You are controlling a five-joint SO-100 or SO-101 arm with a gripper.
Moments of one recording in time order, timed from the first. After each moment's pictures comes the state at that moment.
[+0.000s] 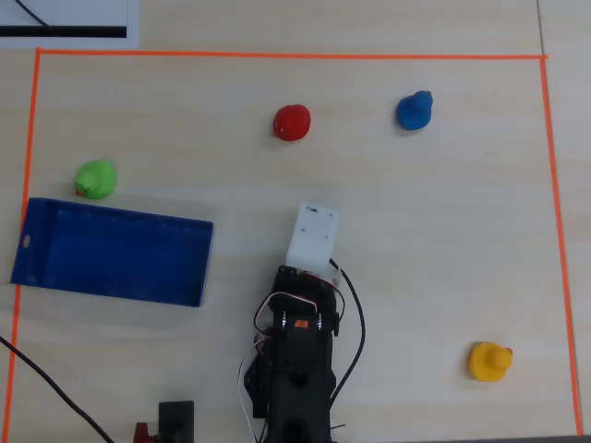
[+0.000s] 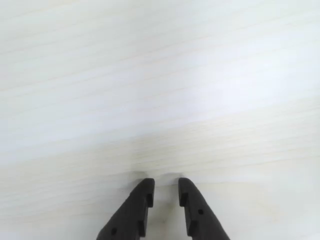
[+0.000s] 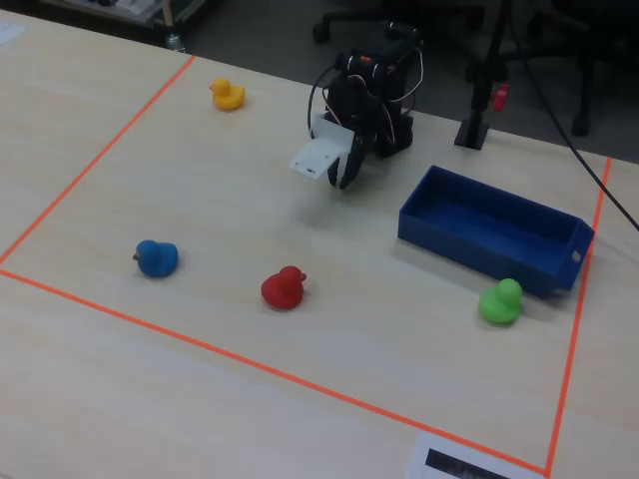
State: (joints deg) arm 8.8 189.8 178.6 74.1 -76.8
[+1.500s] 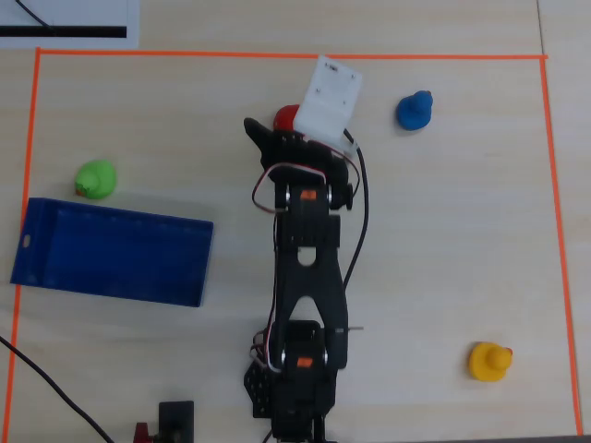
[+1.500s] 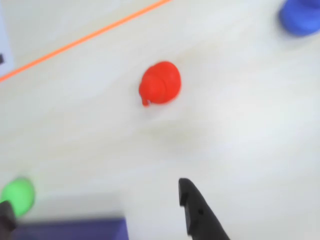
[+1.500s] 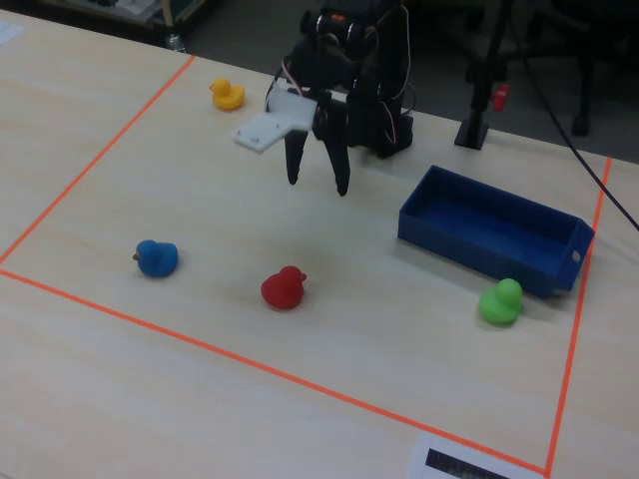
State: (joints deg) arm 6.1 109.2 98.2 61.7 -67.0
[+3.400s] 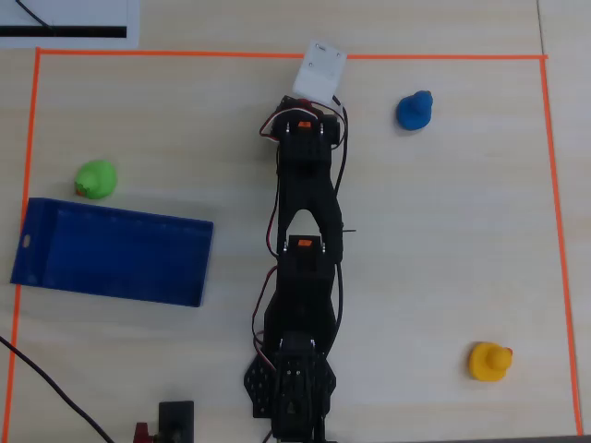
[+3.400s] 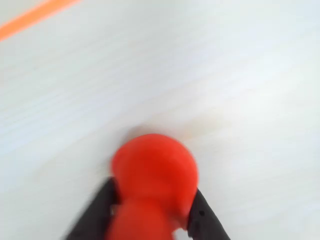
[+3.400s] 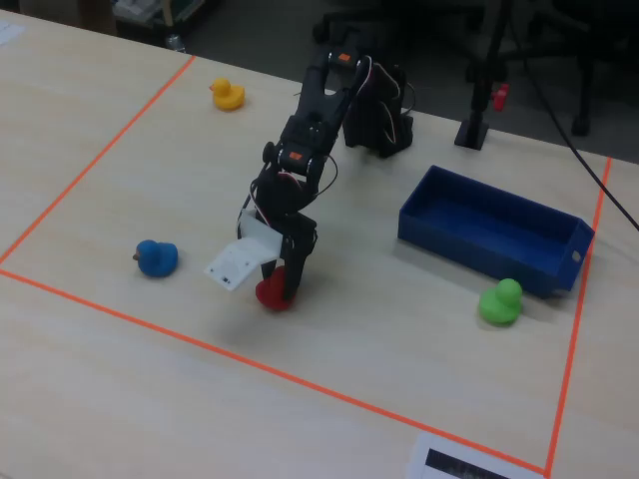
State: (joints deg) arm 7.6 61.2 78.0 42.8 -68.9
